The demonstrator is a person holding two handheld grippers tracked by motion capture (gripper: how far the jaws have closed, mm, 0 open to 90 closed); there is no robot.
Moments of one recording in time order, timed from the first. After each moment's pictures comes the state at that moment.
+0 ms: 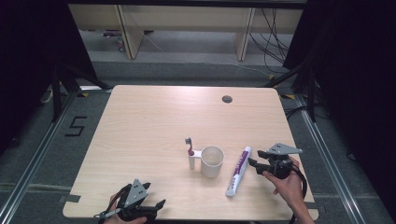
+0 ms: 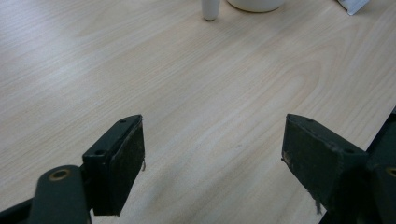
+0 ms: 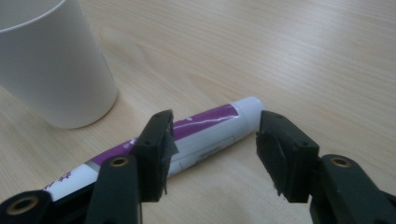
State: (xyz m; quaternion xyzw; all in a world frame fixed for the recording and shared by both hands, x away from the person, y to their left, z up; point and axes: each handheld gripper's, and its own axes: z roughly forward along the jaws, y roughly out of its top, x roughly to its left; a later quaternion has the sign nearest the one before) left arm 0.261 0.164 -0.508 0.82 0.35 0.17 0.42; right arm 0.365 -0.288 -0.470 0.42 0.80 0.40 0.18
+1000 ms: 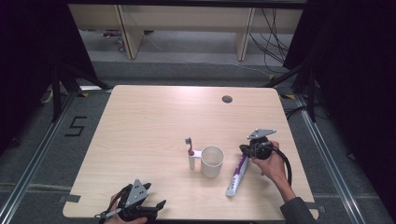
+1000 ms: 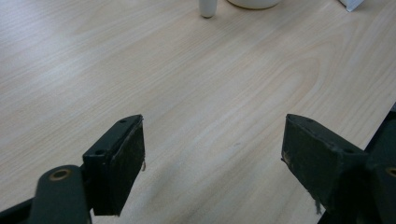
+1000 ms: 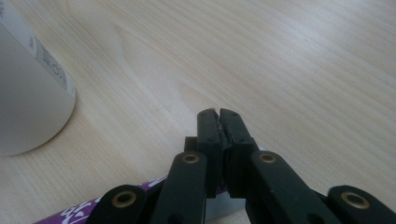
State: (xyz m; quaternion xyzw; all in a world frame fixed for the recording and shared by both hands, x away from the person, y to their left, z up) left arm 0.262 0.164 -0.509 0.83 0.34 0.17 0.41; right arm 0.430 -0.253 -0.485 0.38 0.85 0.33 0.16
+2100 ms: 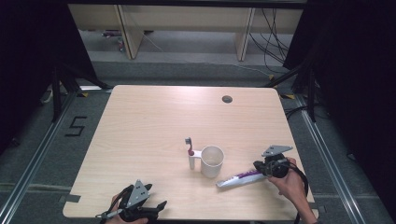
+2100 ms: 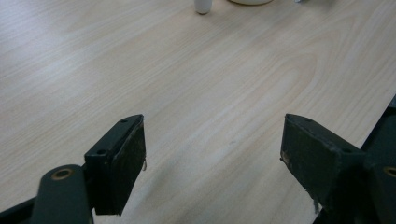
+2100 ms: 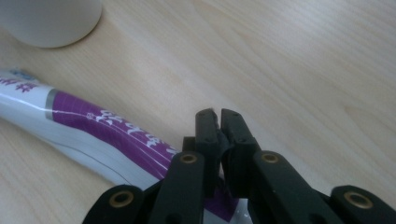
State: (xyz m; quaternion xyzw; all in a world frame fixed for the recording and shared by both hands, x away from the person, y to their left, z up) left arm 0.261 0.162 -0.510 0.83 0.34 0.17 0.40; right arm 0.368 -0.290 -0.483 0.41 0.85 0.29 0.14
